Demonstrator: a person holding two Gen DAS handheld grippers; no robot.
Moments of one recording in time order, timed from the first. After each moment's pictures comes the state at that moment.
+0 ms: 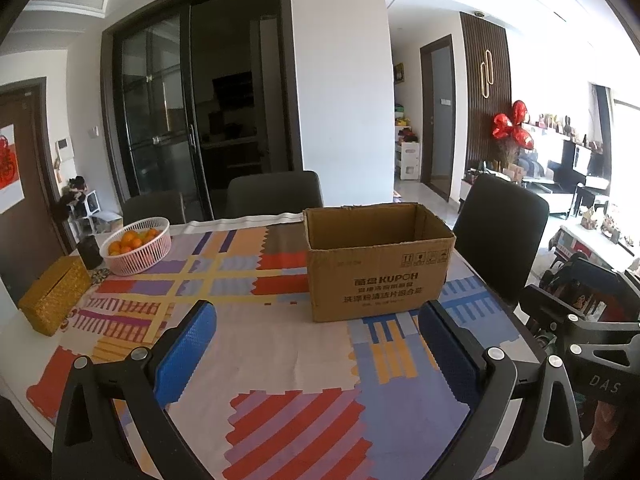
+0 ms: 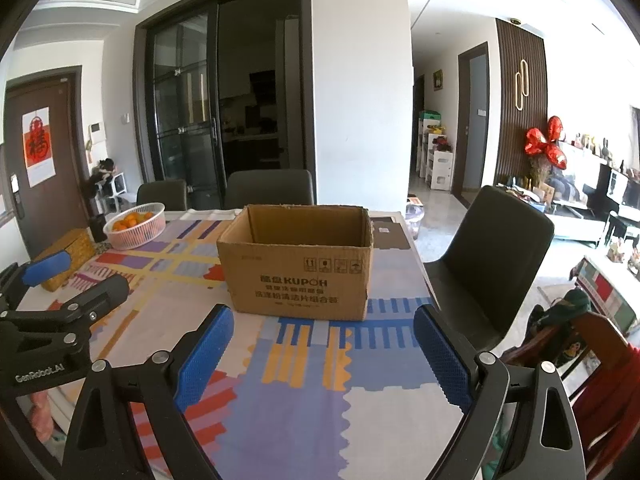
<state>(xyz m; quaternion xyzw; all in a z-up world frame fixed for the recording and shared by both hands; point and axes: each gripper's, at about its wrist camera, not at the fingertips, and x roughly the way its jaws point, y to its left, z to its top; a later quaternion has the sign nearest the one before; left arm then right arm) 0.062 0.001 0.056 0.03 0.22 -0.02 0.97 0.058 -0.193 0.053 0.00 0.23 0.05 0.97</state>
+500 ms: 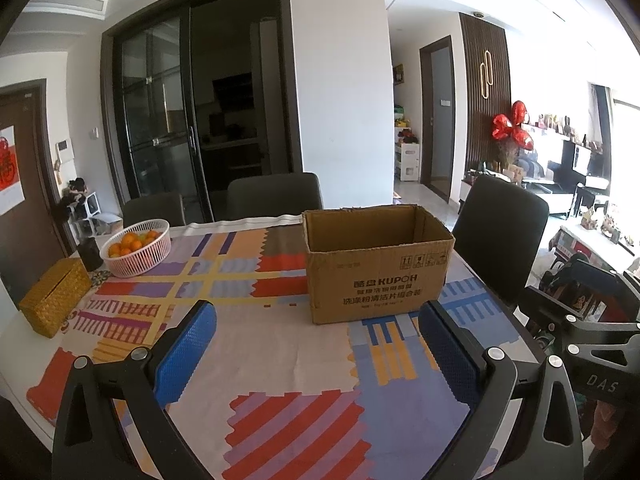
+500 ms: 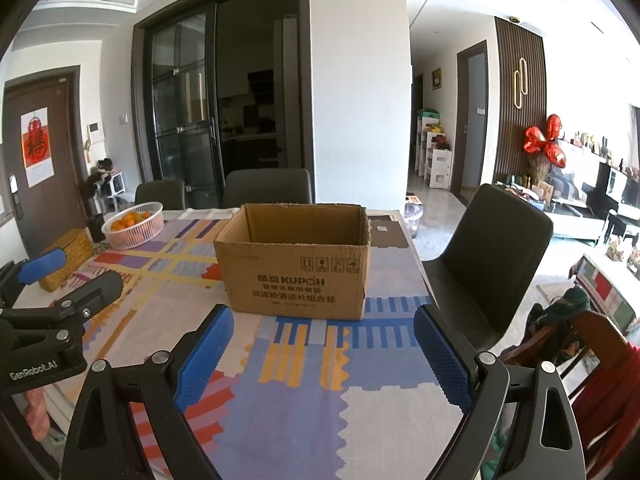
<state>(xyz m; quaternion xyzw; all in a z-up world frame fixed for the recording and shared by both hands) 0.062 -0.001 0.057 0.04 0.22 -0.02 0.97 0.059 -0.195 0.053 0.00 0.23 0.05 0.97</state>
